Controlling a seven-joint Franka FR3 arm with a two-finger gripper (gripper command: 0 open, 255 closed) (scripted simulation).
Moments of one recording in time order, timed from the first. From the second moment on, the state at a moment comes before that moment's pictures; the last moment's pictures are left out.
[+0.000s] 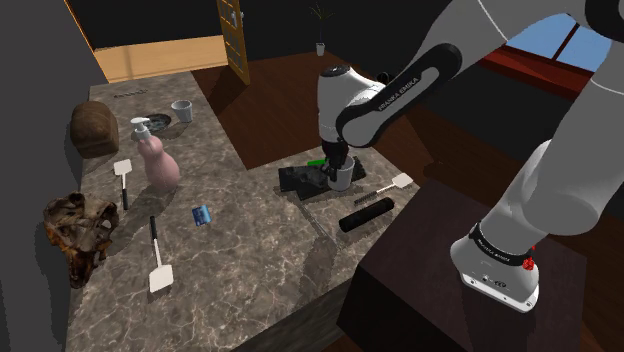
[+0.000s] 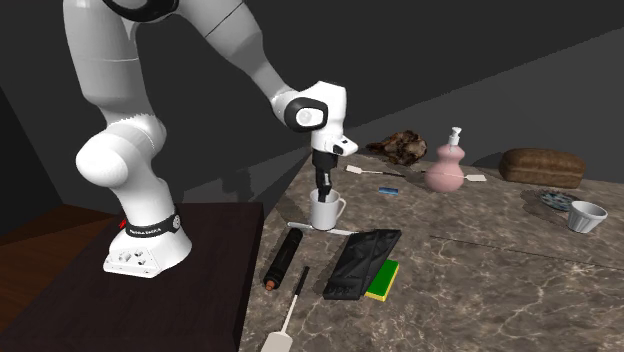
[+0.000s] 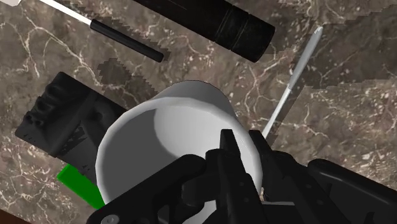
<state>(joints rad) 0.07 0.10 0.18 -2.40 -0.11 2.41 0.22</state>
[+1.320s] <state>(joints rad) 0.18 0.25 0.26 -2.03 -0.13 2.18 0.39</state>
